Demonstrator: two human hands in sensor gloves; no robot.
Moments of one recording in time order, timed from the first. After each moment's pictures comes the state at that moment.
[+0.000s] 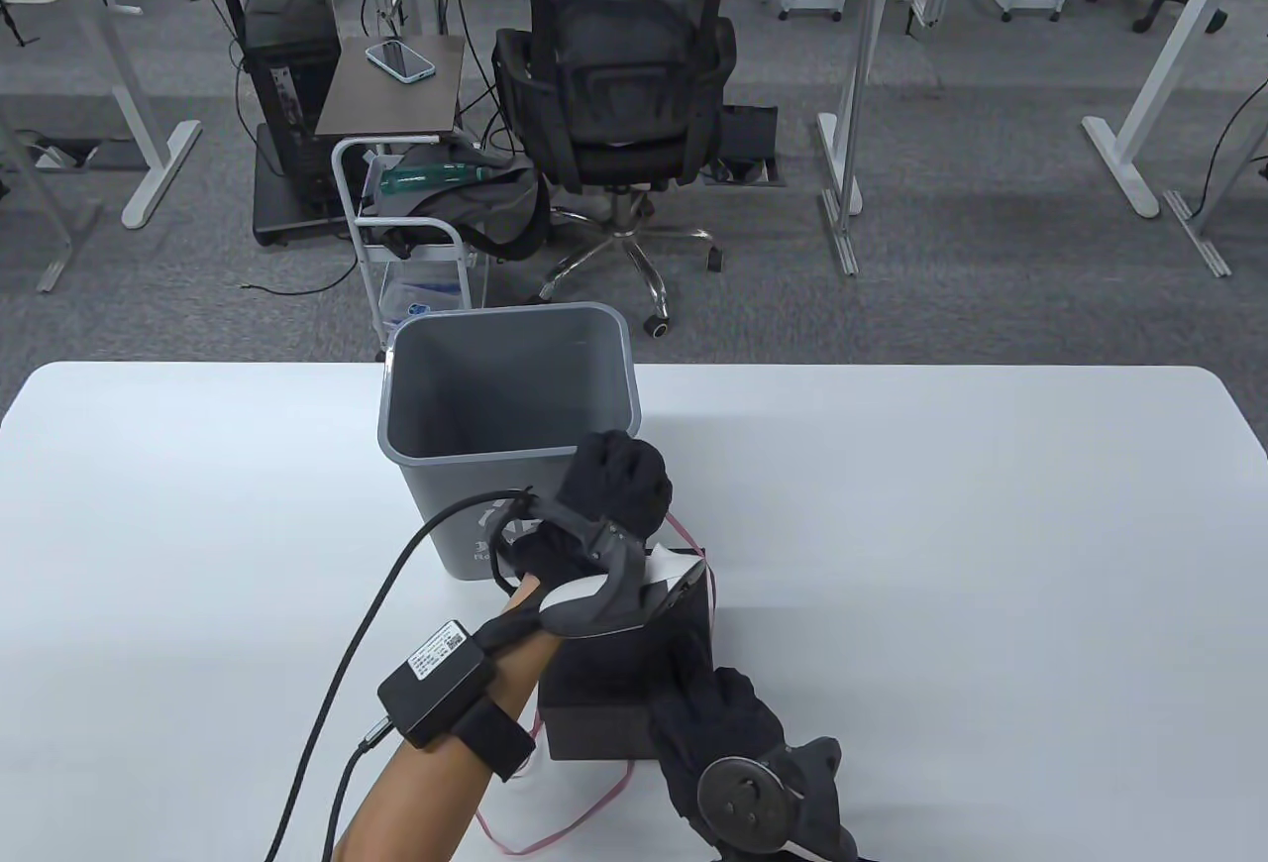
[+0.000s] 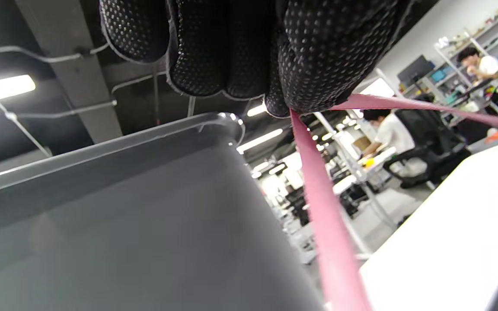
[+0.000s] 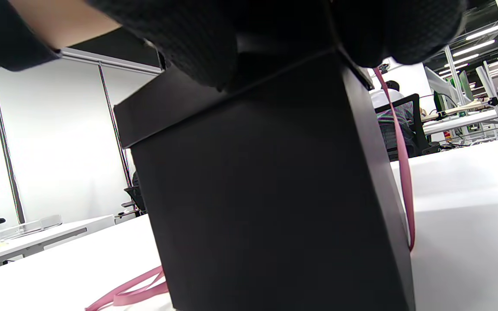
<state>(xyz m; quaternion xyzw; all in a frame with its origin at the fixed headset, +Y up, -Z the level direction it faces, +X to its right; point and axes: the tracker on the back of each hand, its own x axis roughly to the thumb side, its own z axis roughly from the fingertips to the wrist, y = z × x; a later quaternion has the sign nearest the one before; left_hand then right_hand) -0.052 -0.611 -0.399 0.30 -0.20 -0.25 0.90 0.072 -0.726 -0.270 0.24 -0.13 0.94 0.20</state>
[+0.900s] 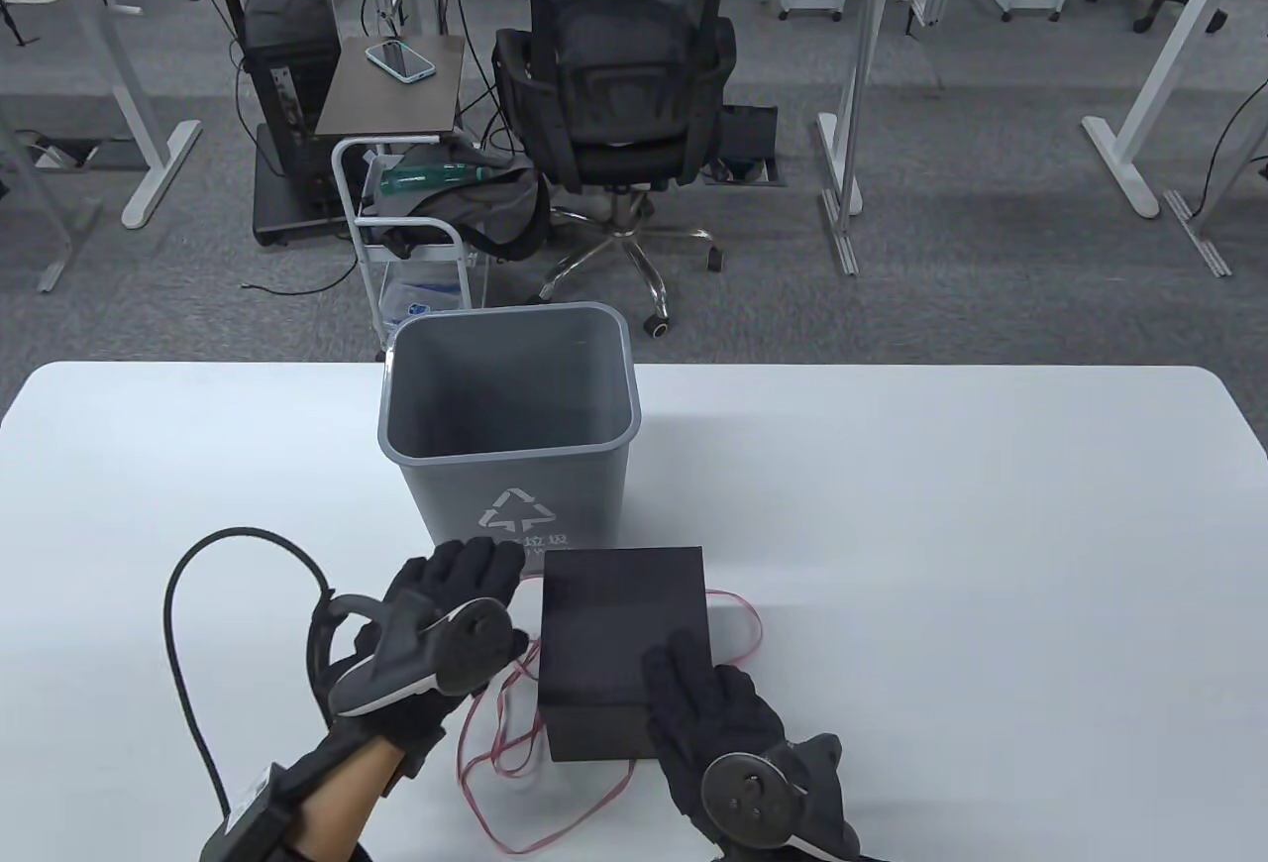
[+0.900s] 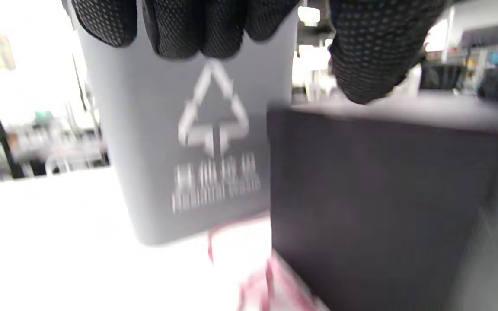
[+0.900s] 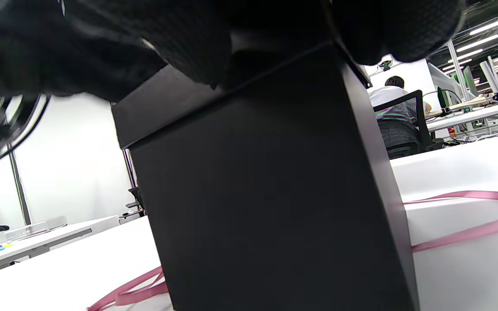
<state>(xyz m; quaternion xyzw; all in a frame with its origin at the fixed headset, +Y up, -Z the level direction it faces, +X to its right) -0.200 -0.649 -0.327 -0.05 -0.19 -0.03 0.98 0.074 -0.728 -0.273 0.24 -0.13 0.94 0.20</state>
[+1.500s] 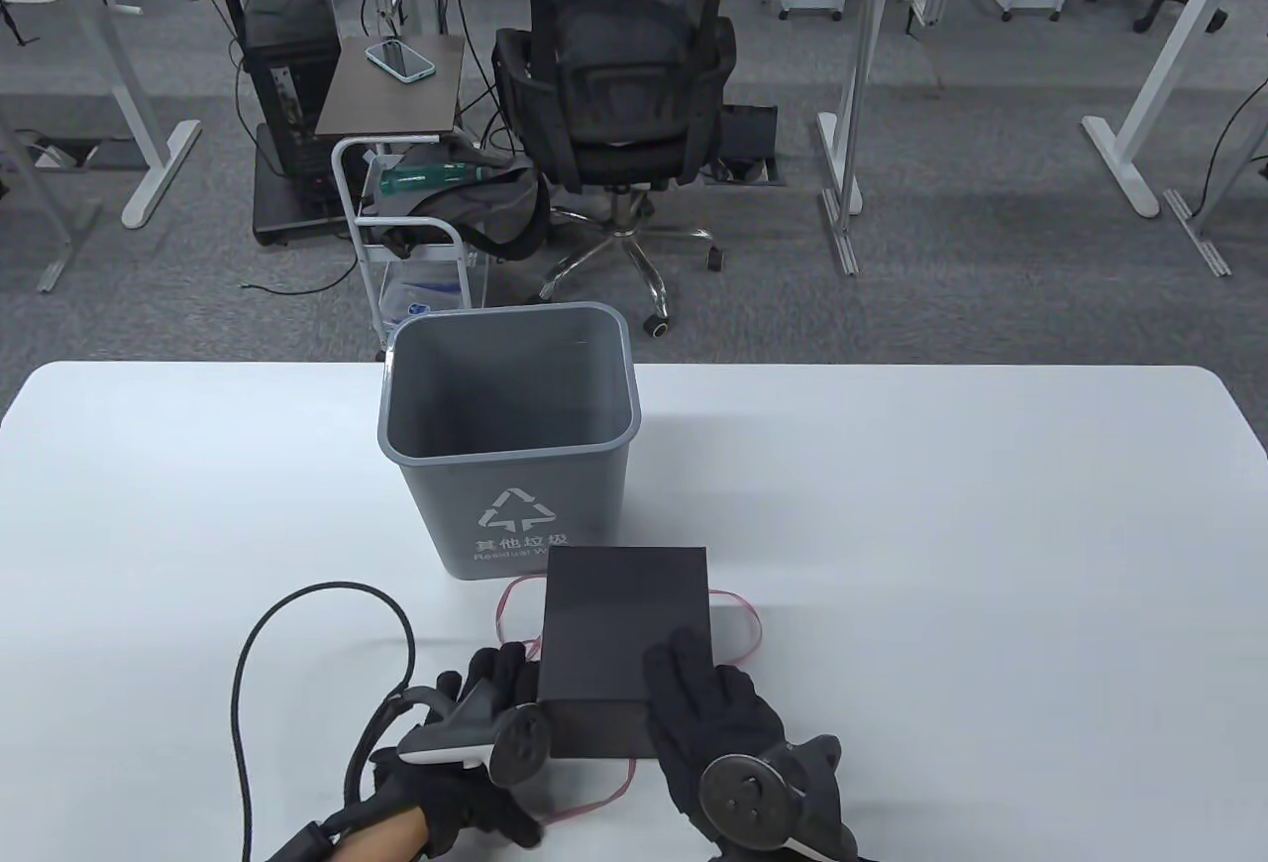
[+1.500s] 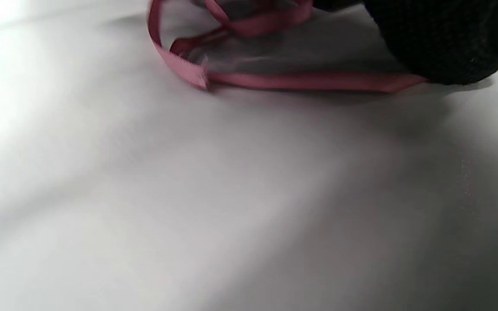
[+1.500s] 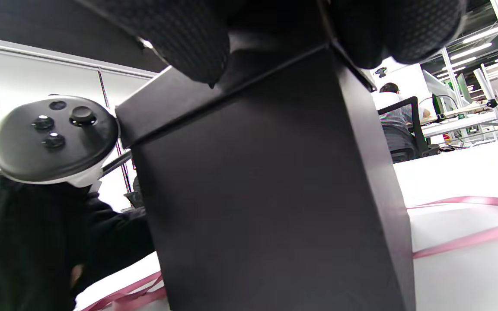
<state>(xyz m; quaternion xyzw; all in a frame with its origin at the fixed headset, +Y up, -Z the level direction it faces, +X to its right) -0.178 -0.789 -0.328 -0.24 -0.26 -0.13 0.93 0.073 -0.729 -0.274 0.24 -0.14 0.94 0.21</state>
